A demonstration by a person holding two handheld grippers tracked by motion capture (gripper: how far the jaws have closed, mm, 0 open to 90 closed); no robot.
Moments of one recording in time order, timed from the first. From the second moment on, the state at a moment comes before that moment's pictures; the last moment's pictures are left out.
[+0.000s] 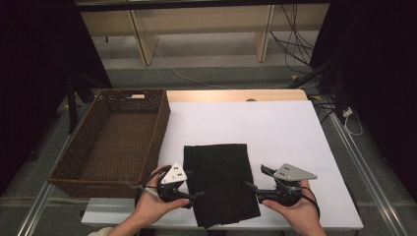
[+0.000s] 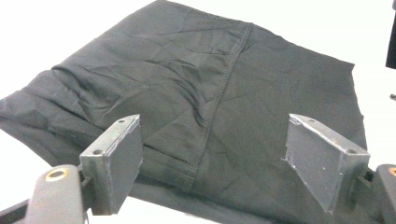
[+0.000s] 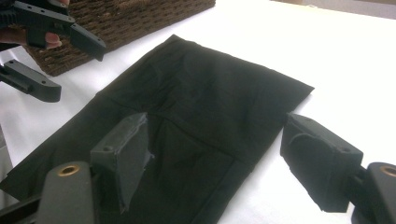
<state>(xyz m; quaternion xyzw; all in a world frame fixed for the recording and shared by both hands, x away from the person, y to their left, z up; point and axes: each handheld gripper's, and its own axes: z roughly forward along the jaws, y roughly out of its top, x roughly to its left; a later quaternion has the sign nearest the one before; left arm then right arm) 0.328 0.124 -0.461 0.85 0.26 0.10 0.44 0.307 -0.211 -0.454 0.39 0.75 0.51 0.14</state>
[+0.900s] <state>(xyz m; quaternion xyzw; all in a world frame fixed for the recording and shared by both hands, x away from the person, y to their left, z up) 0.355 0.117 -0.443 0.84 0.27 0.14 0.44 0.304 -0.211 -0.452 0.40 0.75 0.51 0.15</state>
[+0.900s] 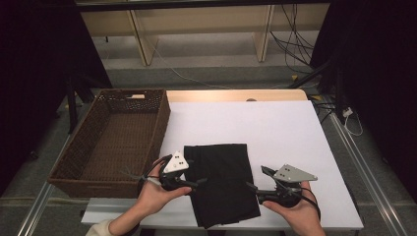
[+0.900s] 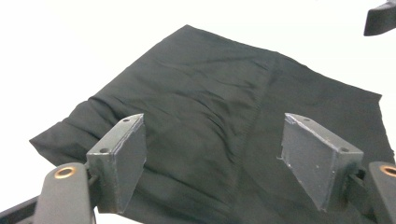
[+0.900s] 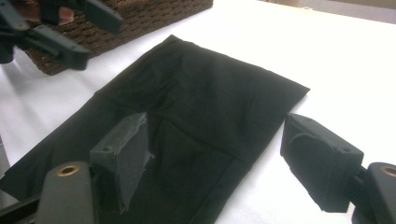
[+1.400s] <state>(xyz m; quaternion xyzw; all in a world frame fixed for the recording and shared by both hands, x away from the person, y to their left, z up) 0.423 0.076 -0.436 0.86 0.27 0.15 0.41 0.306 -0.210 -0.453 0.39 0.75 0.51 0.14</state>
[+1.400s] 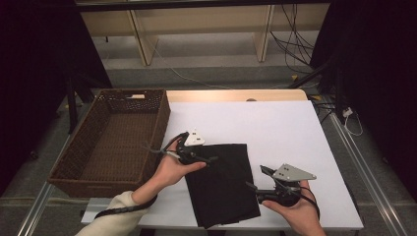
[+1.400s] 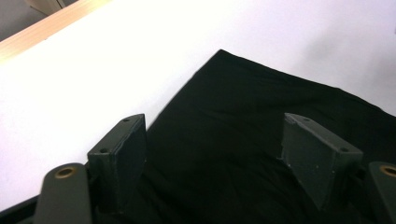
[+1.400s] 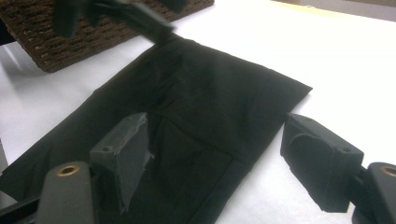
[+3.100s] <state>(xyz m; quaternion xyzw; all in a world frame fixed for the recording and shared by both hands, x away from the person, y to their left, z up) 0.476 -0.002 -0.470 0.92 0.27 0.07 0.27 0.308 -0.209 -0.455 0.39 0.76 0.50 0.14</state>
